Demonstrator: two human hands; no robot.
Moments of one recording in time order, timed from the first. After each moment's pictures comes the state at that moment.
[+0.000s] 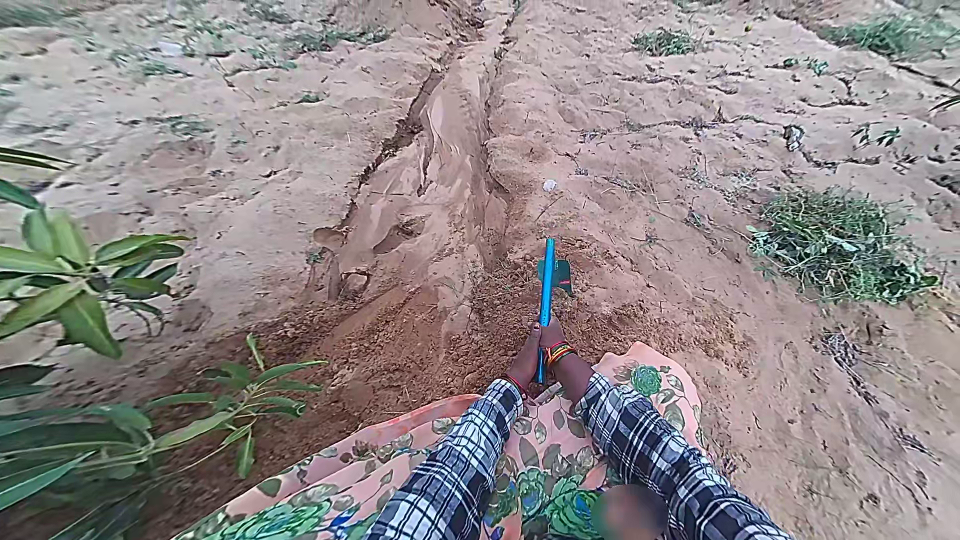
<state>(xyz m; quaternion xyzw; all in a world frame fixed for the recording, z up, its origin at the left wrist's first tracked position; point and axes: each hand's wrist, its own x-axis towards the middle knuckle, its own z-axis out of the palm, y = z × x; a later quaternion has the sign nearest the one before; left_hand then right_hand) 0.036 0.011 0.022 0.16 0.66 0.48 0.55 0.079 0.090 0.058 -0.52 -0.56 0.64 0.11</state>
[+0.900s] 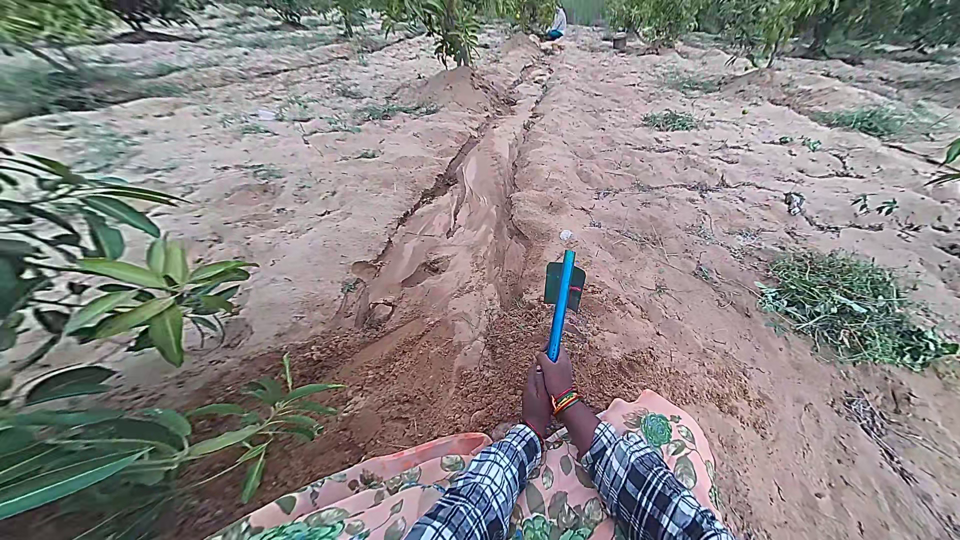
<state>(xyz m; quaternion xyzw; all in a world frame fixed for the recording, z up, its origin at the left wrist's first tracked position) 0.056 0.005 0.029 0.28 0.72 0.59 0.24 0.077 0.076 0.074 -0.43 -0.61 0.60 0.28</state>
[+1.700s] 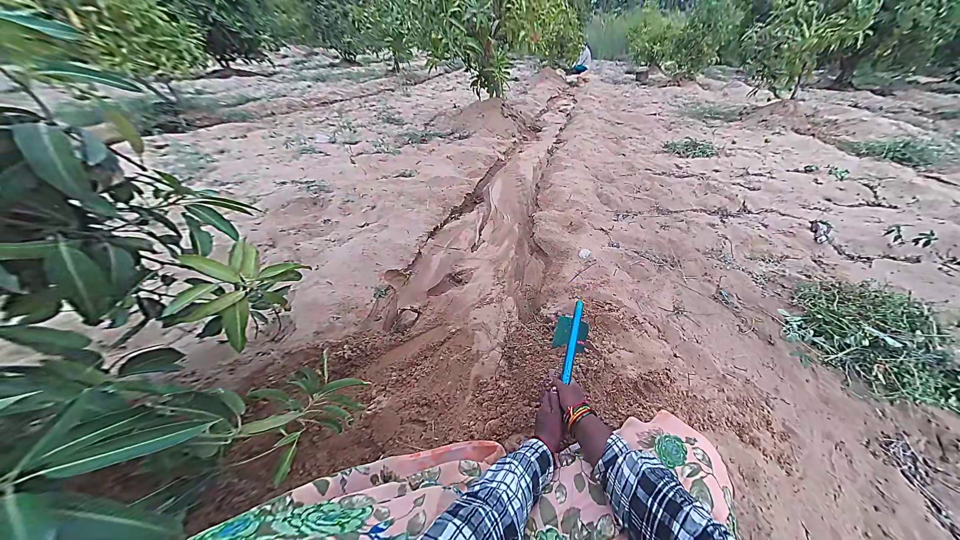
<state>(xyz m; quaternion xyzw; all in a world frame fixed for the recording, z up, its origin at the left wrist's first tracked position) 0.051 -0.001 0.012 0.23 0.80 0.43 0.36 0.075 0.077 0.033 -0.52 -0.56 0.63 0.12</state>
